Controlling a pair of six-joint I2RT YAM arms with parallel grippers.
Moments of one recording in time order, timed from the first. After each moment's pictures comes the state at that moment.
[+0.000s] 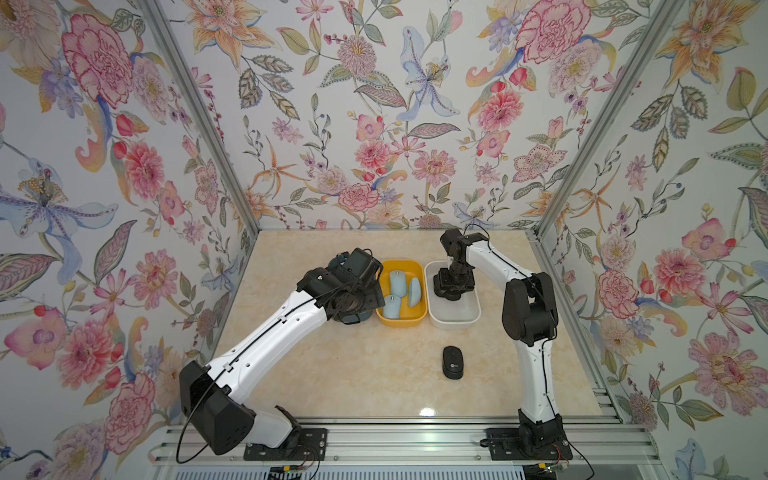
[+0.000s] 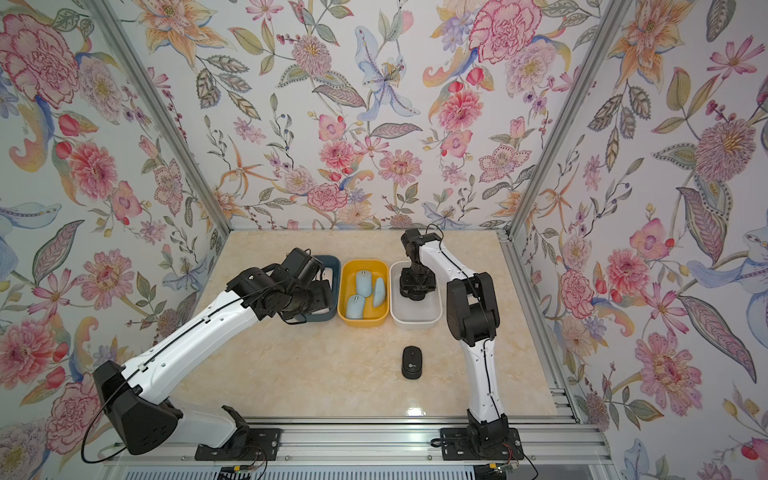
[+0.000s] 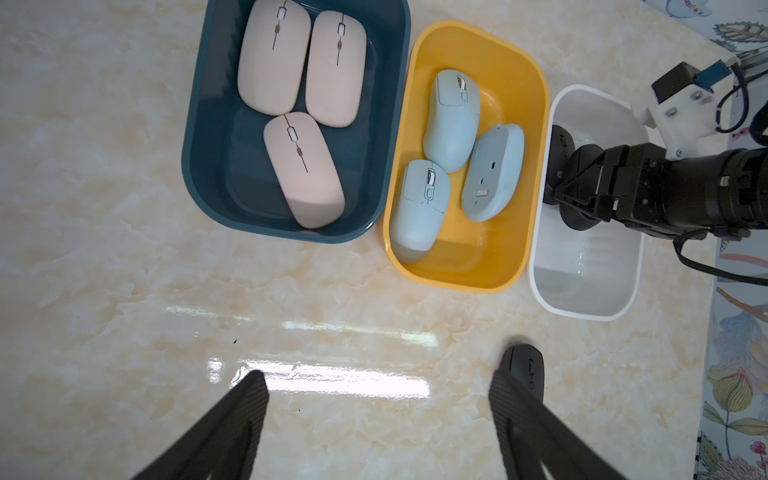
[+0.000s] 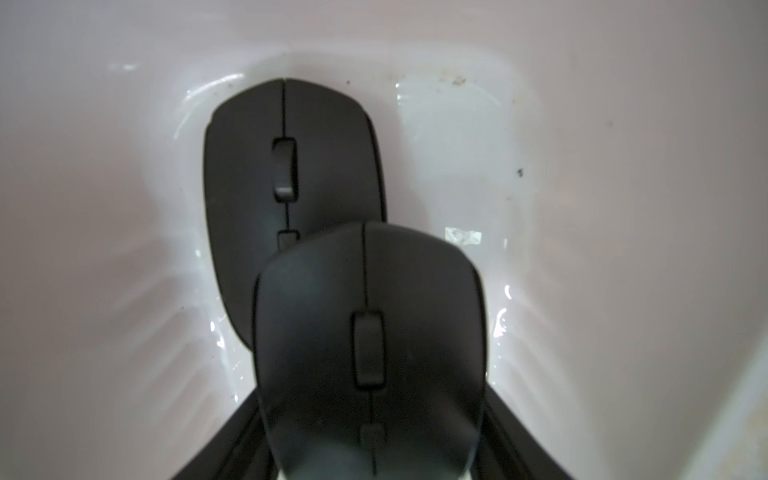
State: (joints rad) left arm -0.68 1.43 1.44 -1.06 -0.18 -0.87; right arm 0.35 2.26 1.93 -1.14 0.04 0.32
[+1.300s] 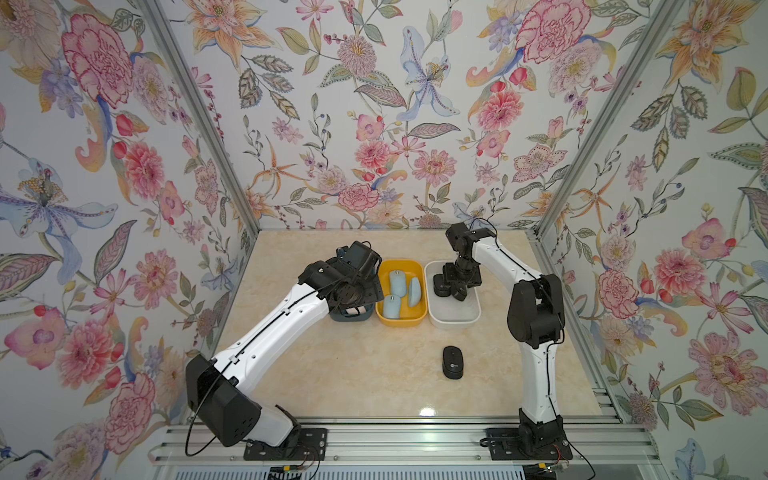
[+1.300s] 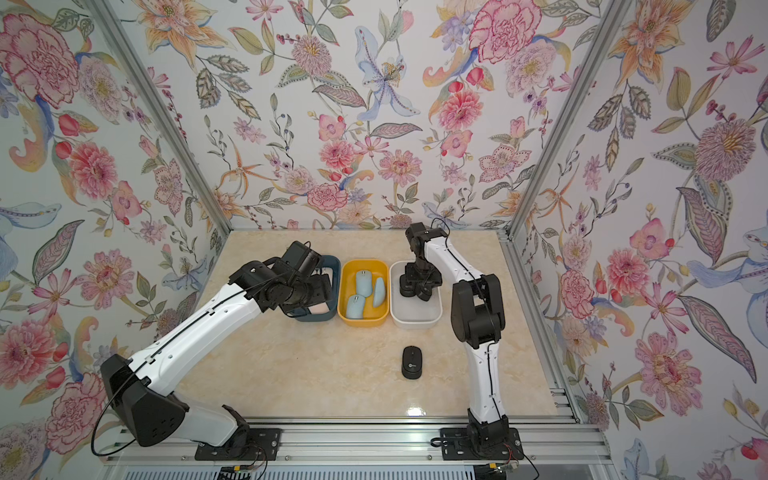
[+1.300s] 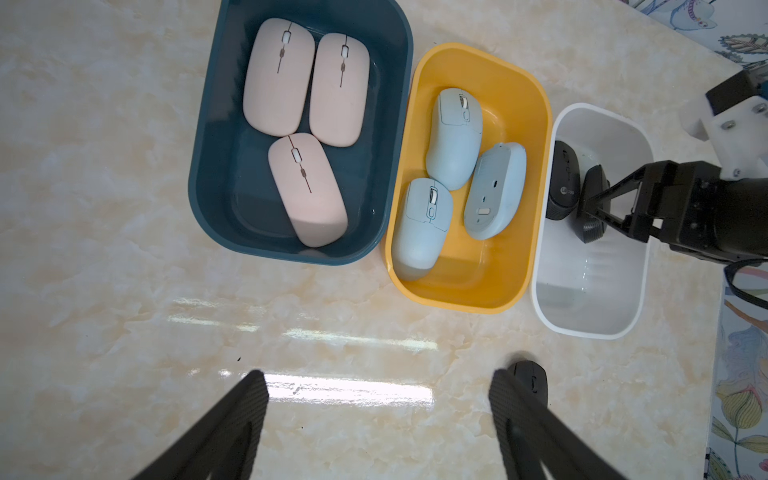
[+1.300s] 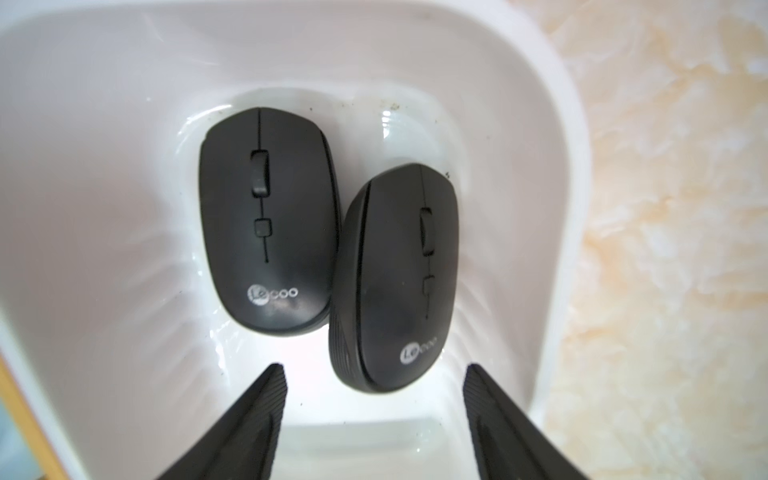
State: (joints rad) left arm -0.65 1.48 1.49 -1.06 -0.18 -0.83; right arm 0.35 2.17 1.93 -1.17 0.09 0.30
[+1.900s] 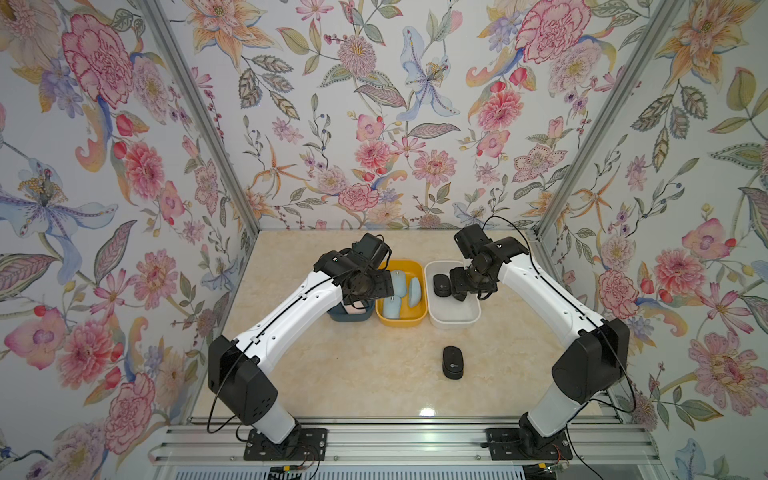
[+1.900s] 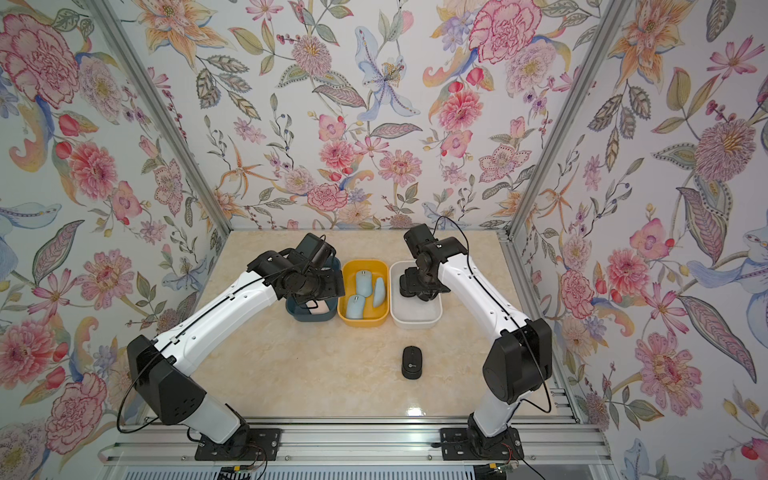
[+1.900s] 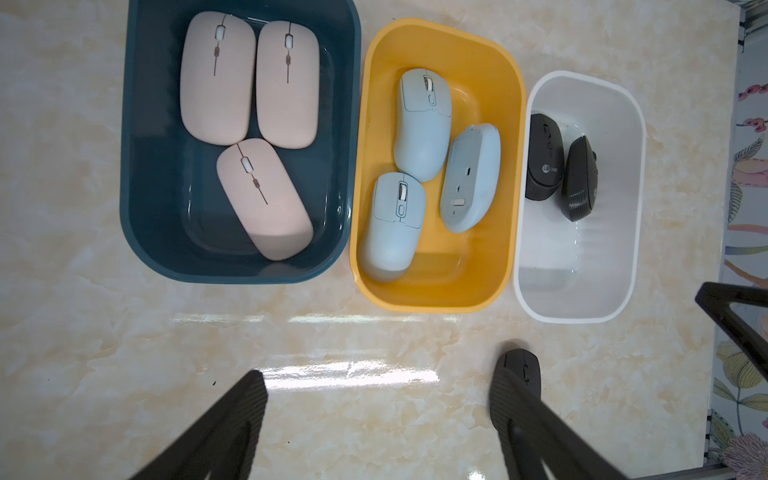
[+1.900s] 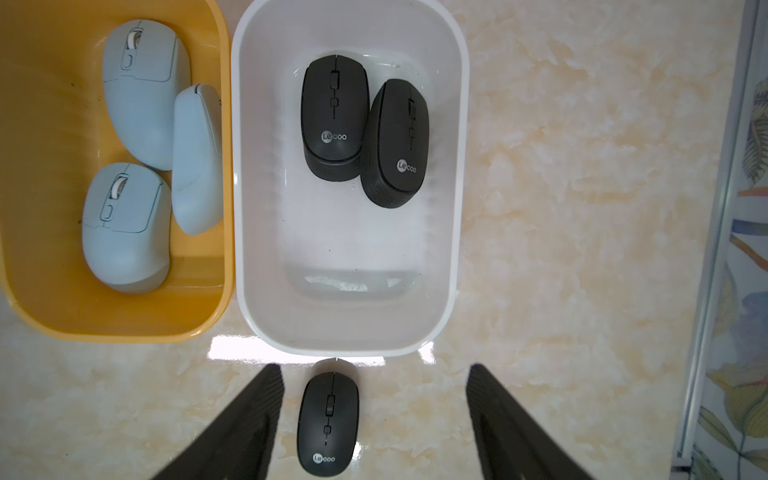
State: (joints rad) left arm -0.65 1.61 1.59 -1.06 -0.11 -0.74; right arm 0.48 1.66 1.59 -1.17 0.18 0.36
